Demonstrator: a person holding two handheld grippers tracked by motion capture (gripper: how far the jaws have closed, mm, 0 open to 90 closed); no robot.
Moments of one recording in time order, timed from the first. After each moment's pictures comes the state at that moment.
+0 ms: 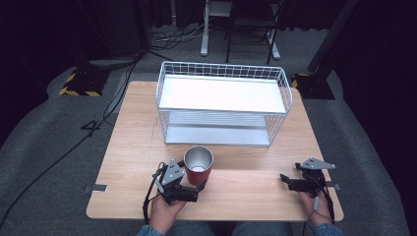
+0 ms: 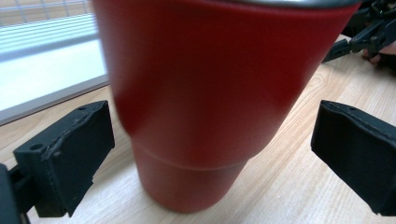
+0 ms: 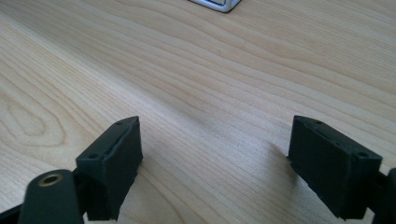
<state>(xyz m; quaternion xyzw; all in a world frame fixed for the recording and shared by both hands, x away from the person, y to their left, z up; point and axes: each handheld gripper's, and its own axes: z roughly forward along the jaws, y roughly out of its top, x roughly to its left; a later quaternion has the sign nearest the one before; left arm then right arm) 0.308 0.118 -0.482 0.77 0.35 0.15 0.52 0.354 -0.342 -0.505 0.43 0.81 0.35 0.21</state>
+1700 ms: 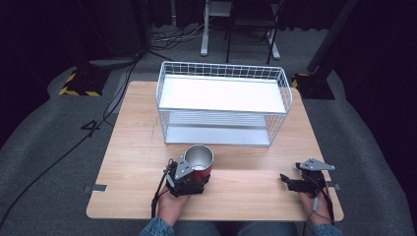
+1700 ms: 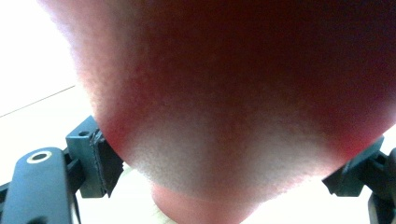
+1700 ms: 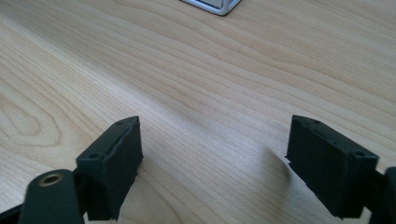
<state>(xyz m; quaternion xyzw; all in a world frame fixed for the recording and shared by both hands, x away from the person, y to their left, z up) 0.327 0.102 -0.494 0.78 0.36 0.18 0.48 0.352 -0.340 -0.504 0.43 0.80 0.35 0.22</state>
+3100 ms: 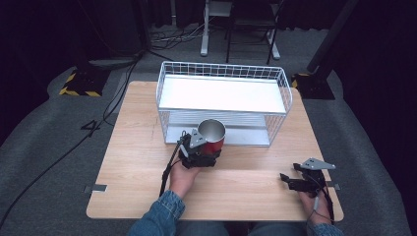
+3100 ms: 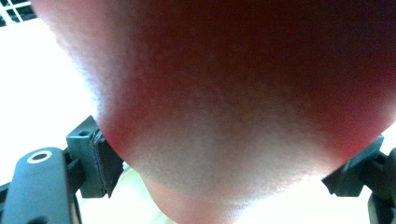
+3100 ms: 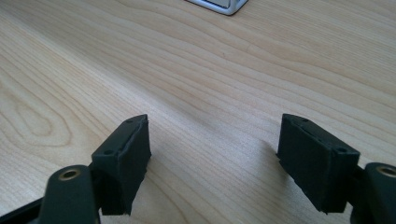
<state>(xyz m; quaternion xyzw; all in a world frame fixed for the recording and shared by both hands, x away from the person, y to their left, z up) 0.399 0.066 -0.452 0.79 0.36 0.17 0.47 0.354 -0.342 -0.504 0.42 0.81 0.36 0.20</state>
